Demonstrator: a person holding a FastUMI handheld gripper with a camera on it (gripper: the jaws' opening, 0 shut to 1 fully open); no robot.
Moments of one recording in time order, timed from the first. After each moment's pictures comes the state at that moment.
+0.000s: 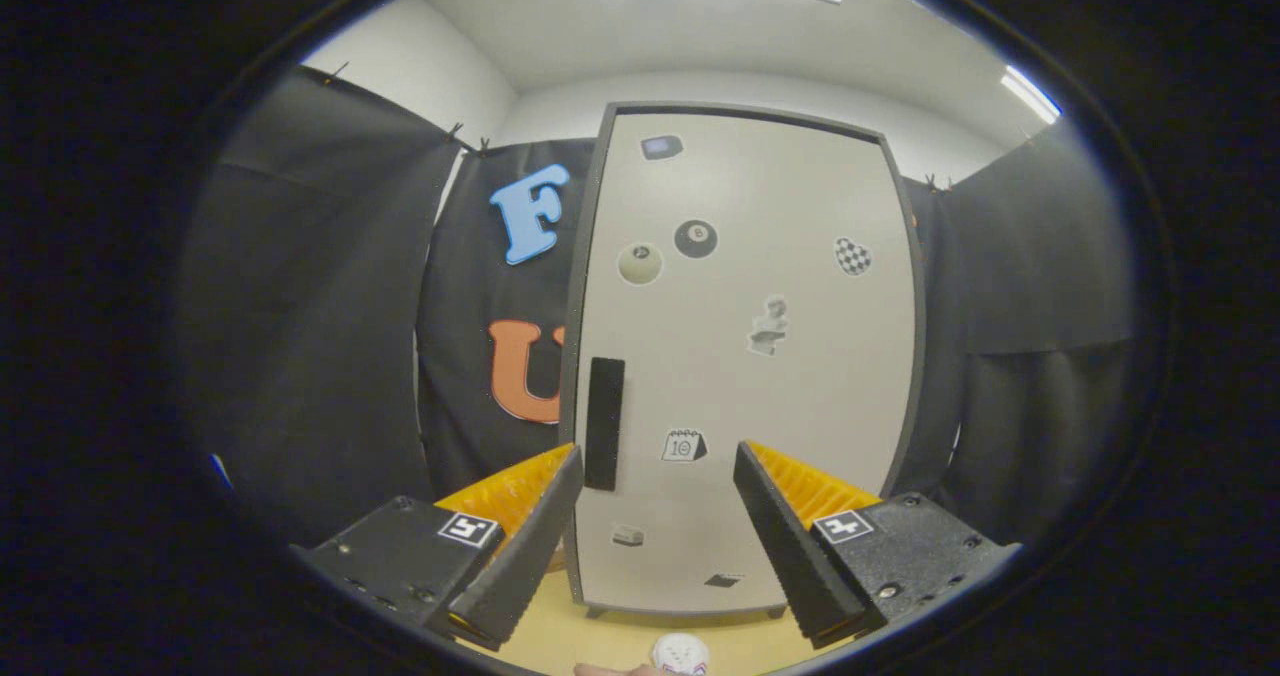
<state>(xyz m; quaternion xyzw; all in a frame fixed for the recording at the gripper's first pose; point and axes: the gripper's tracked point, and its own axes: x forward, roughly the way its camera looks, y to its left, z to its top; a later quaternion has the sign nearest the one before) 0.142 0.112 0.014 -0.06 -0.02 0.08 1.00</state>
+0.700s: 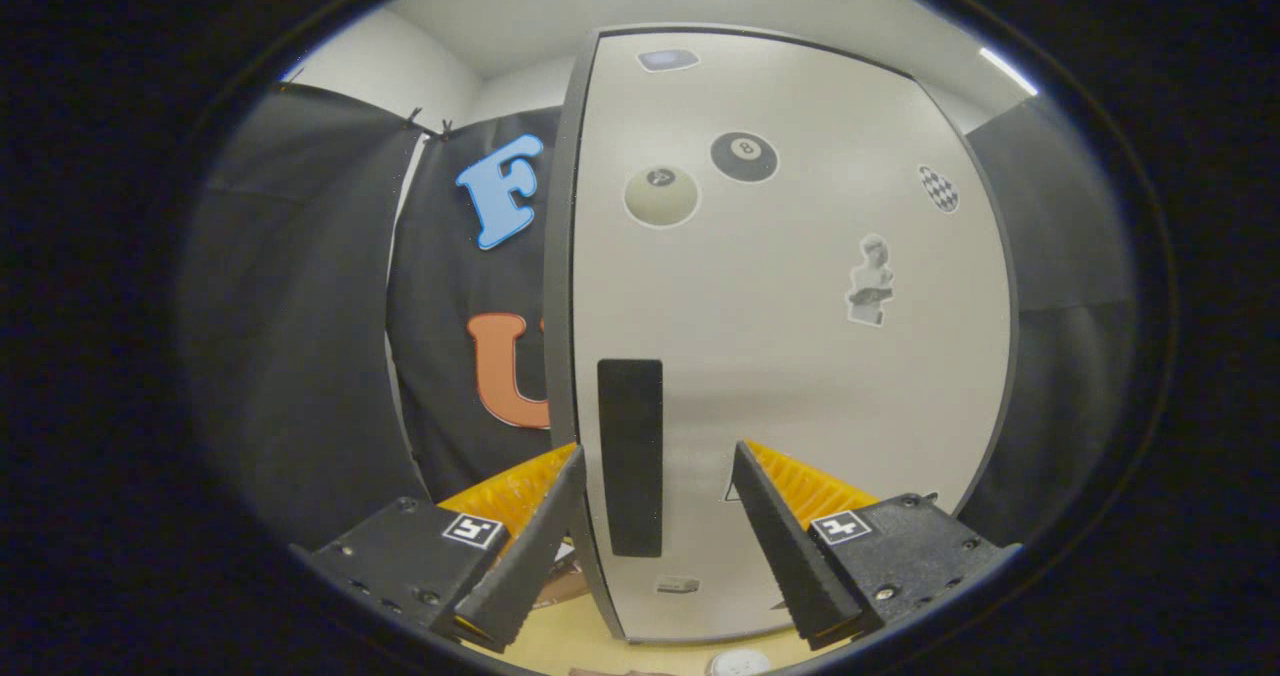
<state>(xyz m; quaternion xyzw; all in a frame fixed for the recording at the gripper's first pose) 0.255 0.148 -0.001 0.00 0.02 0.05 1.00</state>
